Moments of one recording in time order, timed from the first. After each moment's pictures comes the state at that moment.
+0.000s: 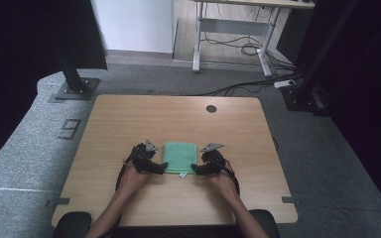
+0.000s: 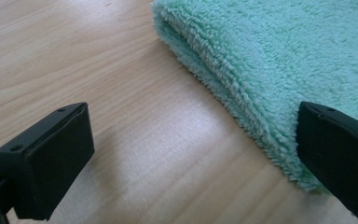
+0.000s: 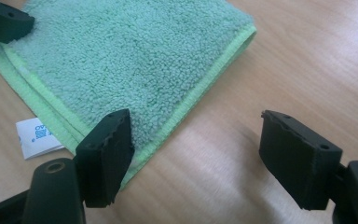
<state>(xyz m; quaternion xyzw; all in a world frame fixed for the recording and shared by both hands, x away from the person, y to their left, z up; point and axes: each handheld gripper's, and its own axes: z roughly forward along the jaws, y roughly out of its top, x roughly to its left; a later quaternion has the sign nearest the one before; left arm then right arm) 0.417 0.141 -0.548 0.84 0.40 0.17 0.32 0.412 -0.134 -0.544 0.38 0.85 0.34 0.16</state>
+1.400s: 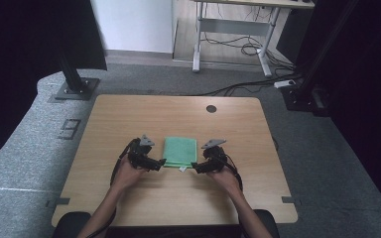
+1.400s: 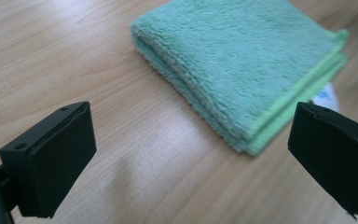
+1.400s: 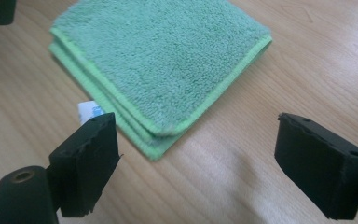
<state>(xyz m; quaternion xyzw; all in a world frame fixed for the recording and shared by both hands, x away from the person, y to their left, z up) 0.411 0.155 -0.515 0.84 0.37 0.14 0.36 0.412 -0.138 -0.523 0.36 0.85 0.35 0.14</state>
